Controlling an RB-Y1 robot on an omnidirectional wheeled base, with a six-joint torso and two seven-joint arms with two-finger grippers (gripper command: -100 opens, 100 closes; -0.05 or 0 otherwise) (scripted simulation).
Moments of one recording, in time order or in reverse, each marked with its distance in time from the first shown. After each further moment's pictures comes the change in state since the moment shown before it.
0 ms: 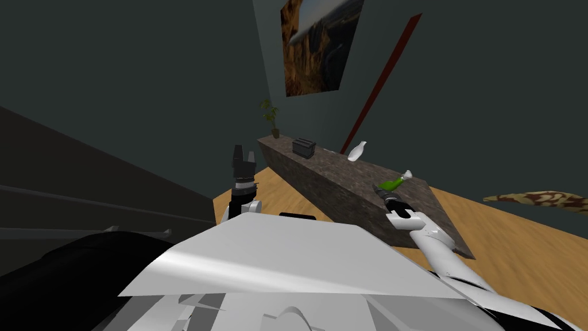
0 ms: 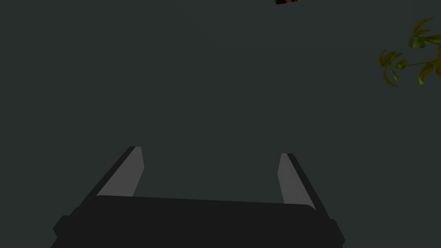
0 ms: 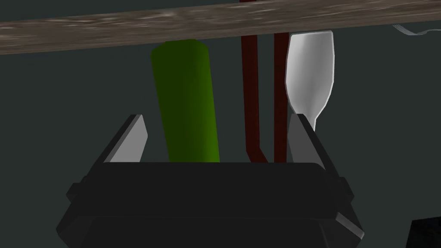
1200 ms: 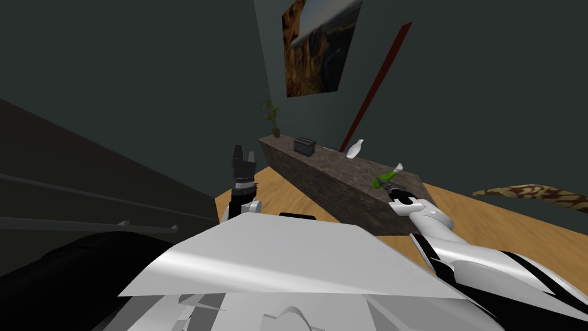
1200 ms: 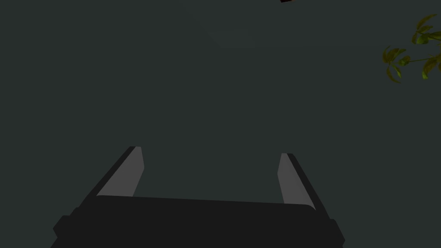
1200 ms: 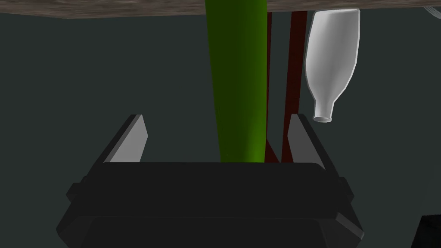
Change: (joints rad) left arm 0.000 0.000 0.000 0.000 0.000 0.000 0.000; right arm -0.294 -0.101 0.093 0.365 -0.033 -0.078 0.040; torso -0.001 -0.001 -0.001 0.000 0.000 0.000
